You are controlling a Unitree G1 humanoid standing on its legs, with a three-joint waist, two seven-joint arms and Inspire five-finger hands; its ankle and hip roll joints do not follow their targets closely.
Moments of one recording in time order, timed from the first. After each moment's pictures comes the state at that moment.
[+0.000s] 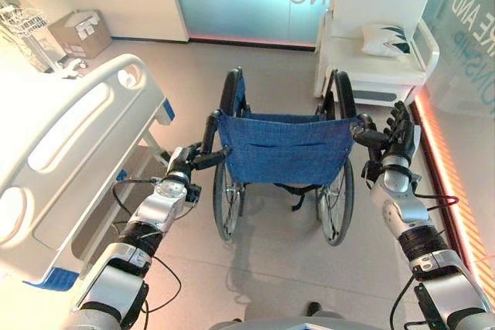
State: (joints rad) left arm -0.51 0.53 -0.38 0.61 -0.37 0.29 0.17; right arm -0.46 -0.46 0.21 0.47 0.53 -0.02 -0.58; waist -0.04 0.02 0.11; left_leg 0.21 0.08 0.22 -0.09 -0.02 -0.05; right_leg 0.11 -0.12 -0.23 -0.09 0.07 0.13
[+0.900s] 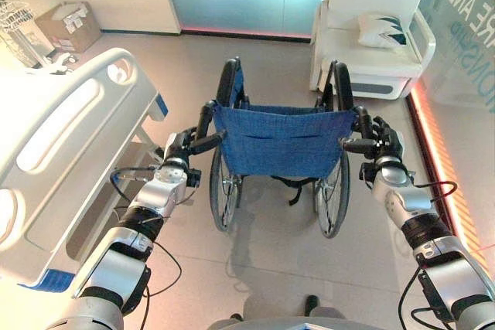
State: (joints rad) left arm -0.61 0.55 -0.38 0.61 -0.49 0.28 0.23; right arm -0.57 -0.52 0.29 0.58 0.65 0.19 -0.45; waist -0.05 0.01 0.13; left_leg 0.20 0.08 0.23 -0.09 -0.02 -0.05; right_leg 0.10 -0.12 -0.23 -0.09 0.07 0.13
